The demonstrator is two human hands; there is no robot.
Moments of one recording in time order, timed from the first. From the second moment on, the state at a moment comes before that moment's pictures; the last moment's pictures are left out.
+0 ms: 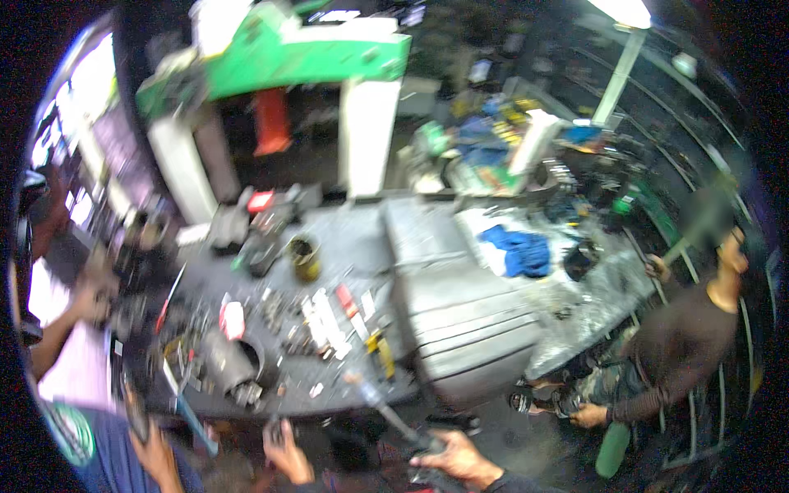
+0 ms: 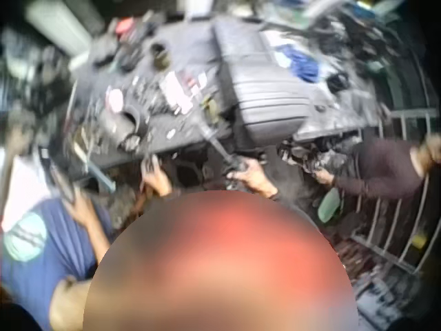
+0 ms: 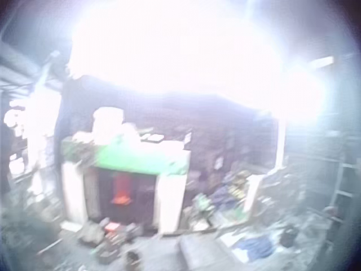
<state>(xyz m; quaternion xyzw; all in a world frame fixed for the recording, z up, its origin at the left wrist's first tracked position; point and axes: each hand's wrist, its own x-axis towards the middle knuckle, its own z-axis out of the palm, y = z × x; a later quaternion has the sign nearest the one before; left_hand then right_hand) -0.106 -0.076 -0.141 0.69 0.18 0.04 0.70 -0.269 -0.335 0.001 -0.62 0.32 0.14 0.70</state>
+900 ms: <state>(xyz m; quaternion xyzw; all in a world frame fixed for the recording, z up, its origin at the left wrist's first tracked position) 0.007 -0.304 0.187 0.71 -0.50 -0.09 0.50 -0.349 -0.325 0.043 -0.48 0.32 -0.28 0.77</state>
